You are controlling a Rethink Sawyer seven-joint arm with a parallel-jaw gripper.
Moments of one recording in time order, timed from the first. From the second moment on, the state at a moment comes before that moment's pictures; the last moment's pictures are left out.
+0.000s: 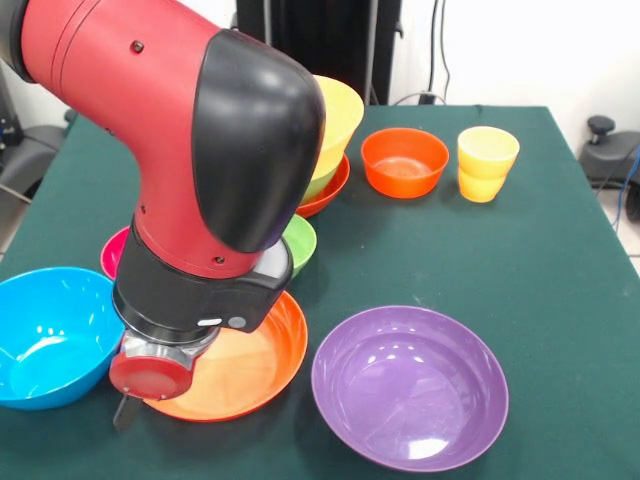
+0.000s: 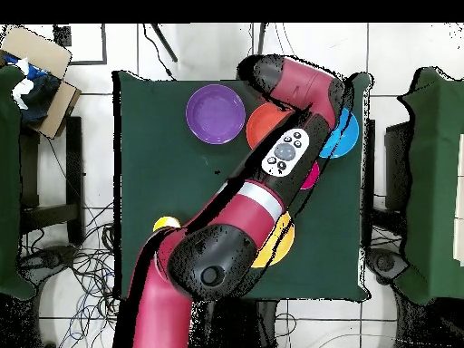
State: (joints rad) arm -0.13 0.24 -1.07 0.56 0.85 0.84 2.84
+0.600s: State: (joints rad) arm -0.14 0.18 -0.88 0.57 0.82 0.84 2.76
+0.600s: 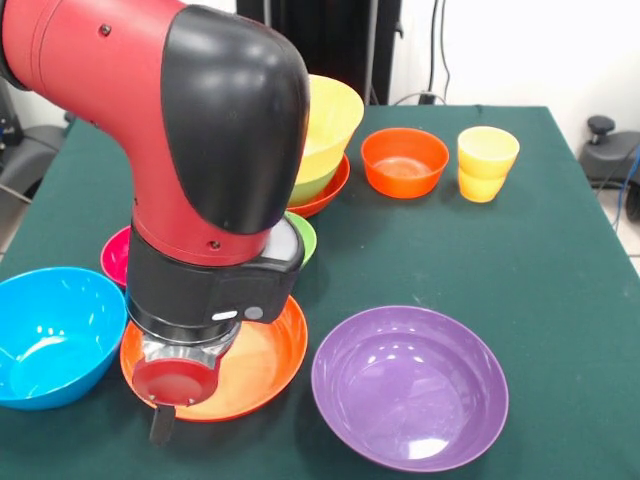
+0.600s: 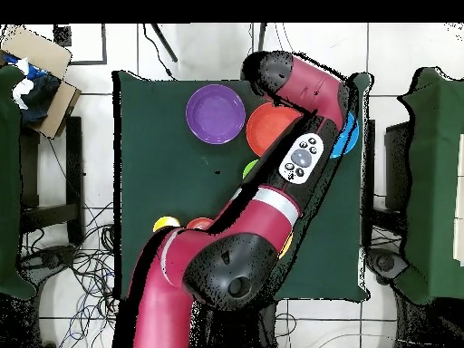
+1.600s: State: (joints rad) arm -0.14 0.22 -0.85 0.50 0.77 0.84 2.76
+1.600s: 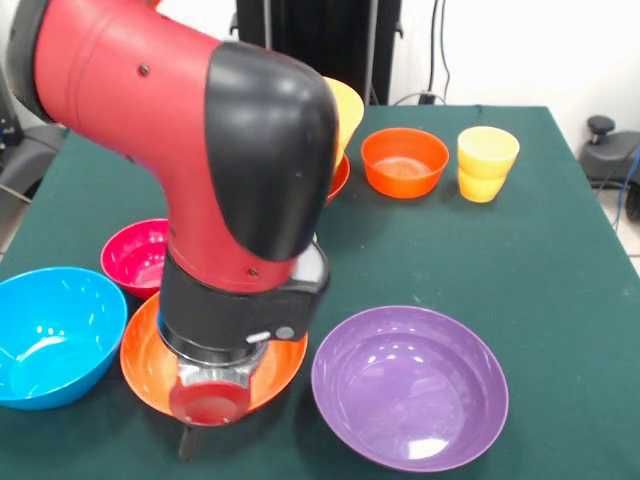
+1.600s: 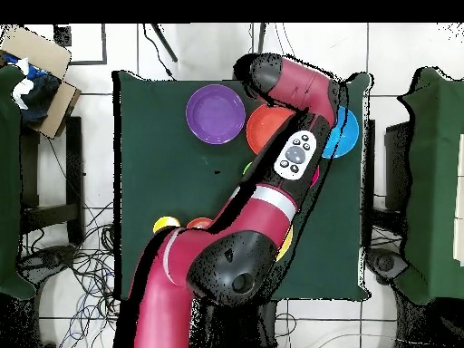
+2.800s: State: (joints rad) arm -0.14 0.31 -0.87 0.41 0.77 0.84 2.76
